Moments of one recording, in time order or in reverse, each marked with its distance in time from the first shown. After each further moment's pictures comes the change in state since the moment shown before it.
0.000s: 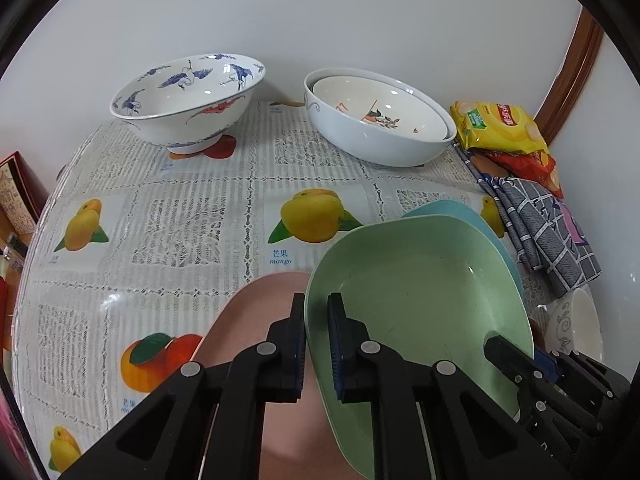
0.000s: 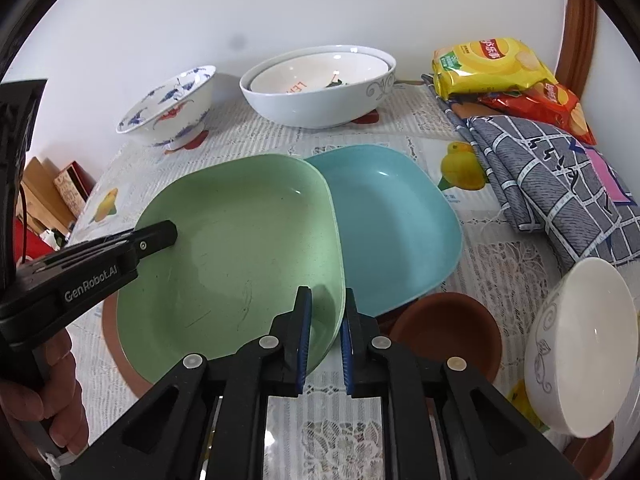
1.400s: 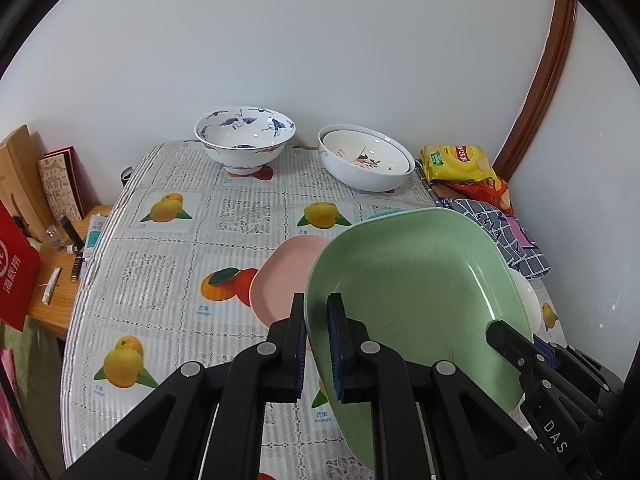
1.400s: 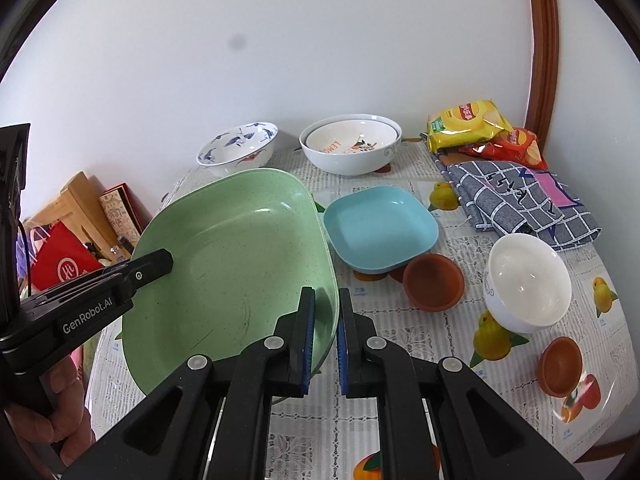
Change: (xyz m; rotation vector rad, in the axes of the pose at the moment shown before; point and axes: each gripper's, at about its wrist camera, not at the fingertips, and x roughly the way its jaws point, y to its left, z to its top) left arm -0.150 0.018 -0.070 -0.046 -0.147 -0.013; right arm -0.141 0.044 -0.057 -0.007 -0.171 0.031
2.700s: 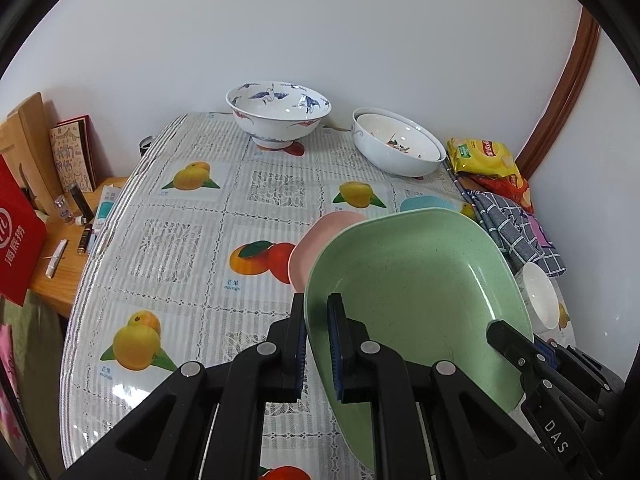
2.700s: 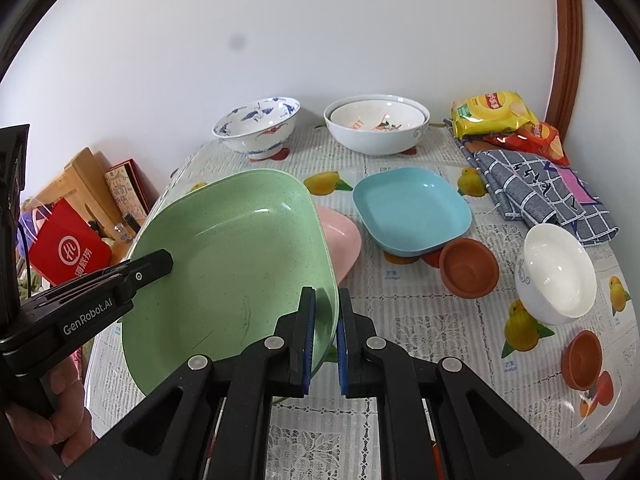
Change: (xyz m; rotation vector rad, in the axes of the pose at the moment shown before) left arm 0.018 0.039 -0.018 -0.063 0.049 0.026; right arm 0.028 0.027 -0.010 -0.043 0.069 0.015
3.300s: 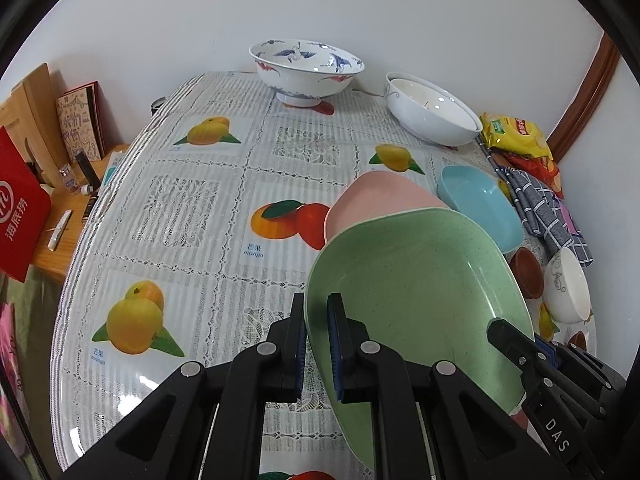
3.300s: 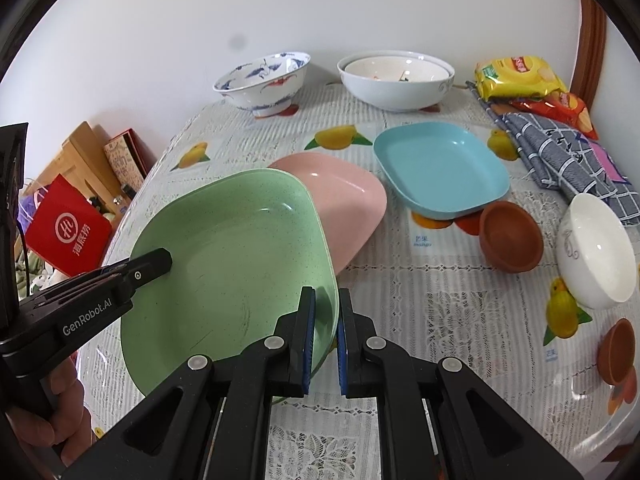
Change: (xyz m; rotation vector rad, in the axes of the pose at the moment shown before) left arm 0.041 0.022 -0.016 -0.034 0.095 0.056; right arm 0.051 0.003 -0.015 -0.005 0.111 0.039
